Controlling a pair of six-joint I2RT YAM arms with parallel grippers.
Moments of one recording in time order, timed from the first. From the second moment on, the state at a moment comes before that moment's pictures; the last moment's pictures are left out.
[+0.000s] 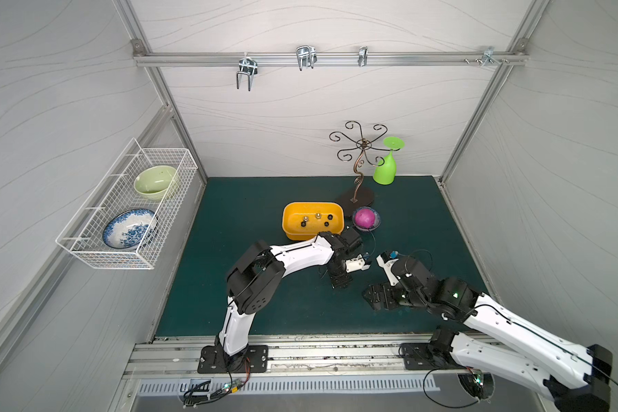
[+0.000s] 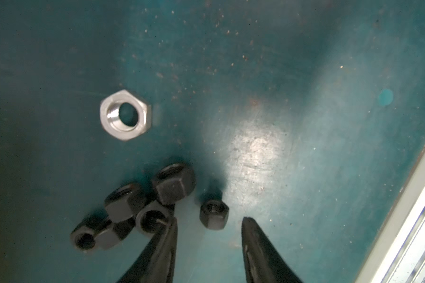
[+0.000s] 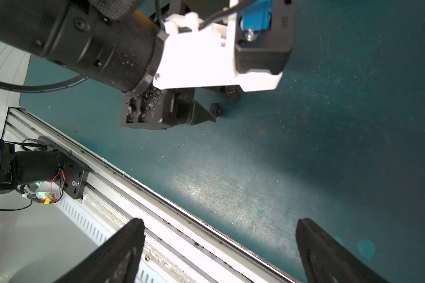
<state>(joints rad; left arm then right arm) -0.90 1.99 1.43 -0.83 0.19 0.36 0.95 0.81 0.71 -0.82 -0.02 0.60</state>
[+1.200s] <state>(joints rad) -0.91 2.05 1.47 -0.89 0.18 0.41 0.95 0.78 0.69 -0.81 -0.03 0.59</state>
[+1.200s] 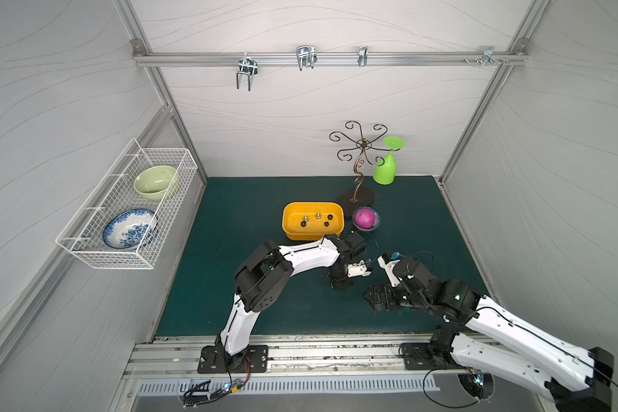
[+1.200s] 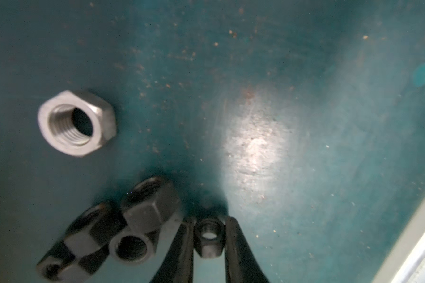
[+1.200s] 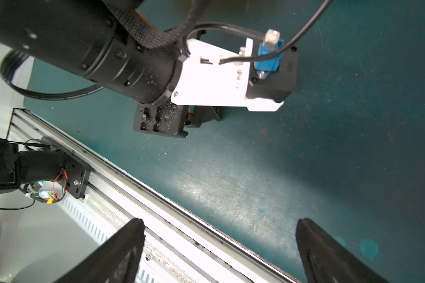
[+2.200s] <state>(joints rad) -0.43 1.84 1.72 -0.86 0.50 0.24 0.91 1.17 1.02 -0.48 0.00 0.28</state>
